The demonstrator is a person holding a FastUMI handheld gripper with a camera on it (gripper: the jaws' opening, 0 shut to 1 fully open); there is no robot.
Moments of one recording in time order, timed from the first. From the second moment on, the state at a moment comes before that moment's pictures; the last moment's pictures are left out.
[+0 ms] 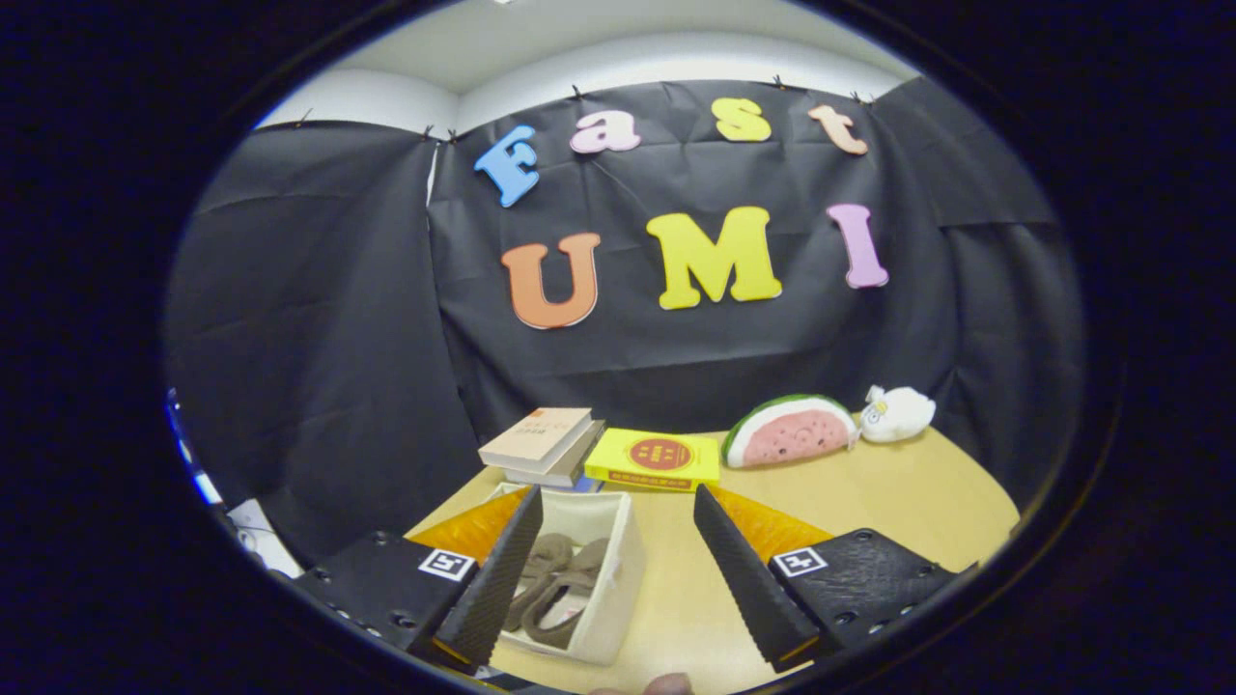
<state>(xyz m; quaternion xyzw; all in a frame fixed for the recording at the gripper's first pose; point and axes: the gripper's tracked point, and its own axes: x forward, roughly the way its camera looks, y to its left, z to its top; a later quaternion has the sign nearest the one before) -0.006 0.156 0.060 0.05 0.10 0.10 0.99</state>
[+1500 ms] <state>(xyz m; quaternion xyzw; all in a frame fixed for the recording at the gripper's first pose) -0.052 0.075 0.010 0.03 0.02 0.07 1.00</state>
